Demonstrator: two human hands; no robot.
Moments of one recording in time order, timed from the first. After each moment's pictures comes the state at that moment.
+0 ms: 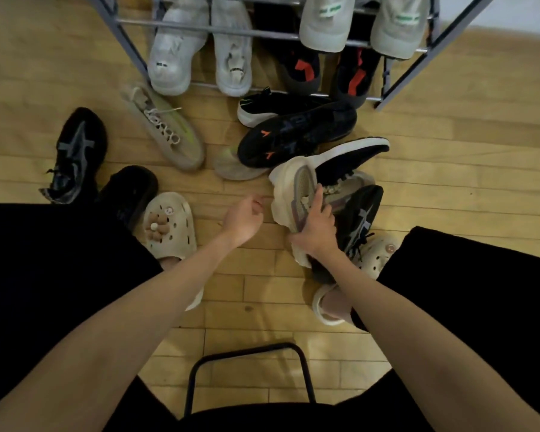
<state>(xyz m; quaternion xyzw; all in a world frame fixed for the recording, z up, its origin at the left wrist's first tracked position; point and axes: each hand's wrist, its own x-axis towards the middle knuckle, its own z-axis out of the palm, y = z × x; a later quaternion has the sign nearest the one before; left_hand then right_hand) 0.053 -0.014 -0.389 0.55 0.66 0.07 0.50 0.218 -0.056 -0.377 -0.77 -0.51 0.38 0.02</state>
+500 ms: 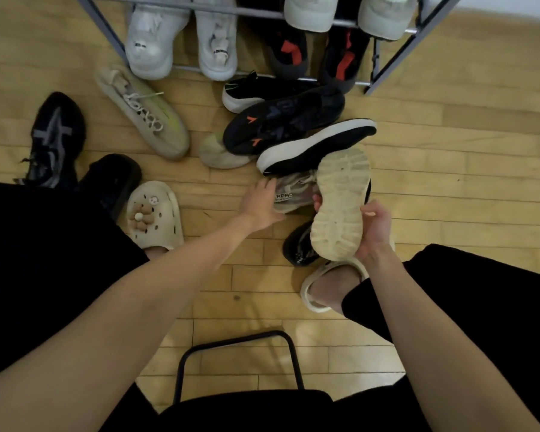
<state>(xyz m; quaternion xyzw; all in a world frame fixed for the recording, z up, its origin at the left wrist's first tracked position) 0.105 -0.009 -0.406 0.72 0.56 -0.05 0.39 0.302 -0.084 -0.329 -0.47 0.05 0.73 0.50</state>
